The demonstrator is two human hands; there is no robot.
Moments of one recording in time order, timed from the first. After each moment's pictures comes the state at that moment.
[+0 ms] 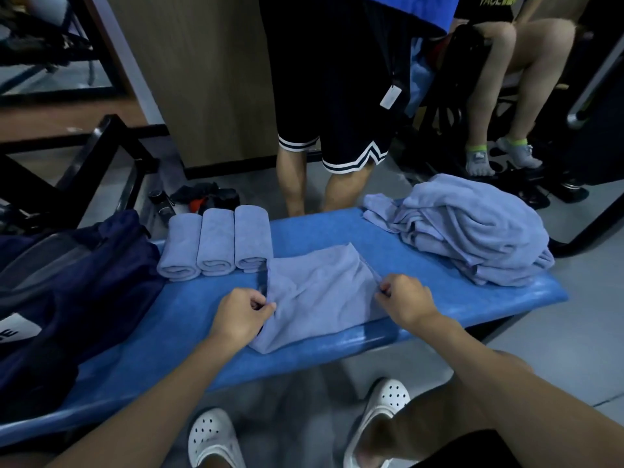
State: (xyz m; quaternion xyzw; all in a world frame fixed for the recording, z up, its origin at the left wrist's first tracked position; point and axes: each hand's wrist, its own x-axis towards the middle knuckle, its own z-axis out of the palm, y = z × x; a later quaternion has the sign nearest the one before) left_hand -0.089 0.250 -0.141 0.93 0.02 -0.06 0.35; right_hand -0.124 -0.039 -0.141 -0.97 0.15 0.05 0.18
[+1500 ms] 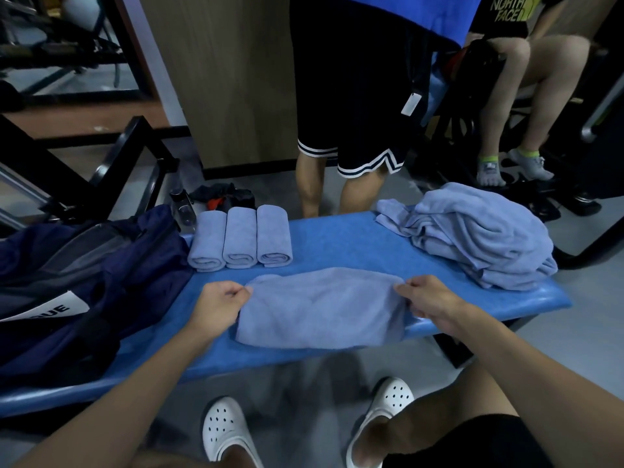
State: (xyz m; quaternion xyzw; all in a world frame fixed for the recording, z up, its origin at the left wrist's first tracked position) left_hand -0.104 0.315 -0.116 0.85 0.10 -0.07 0.51; right_hand -0.146 -0.041 -0.103 -0.79 0.24 0.11 0.55
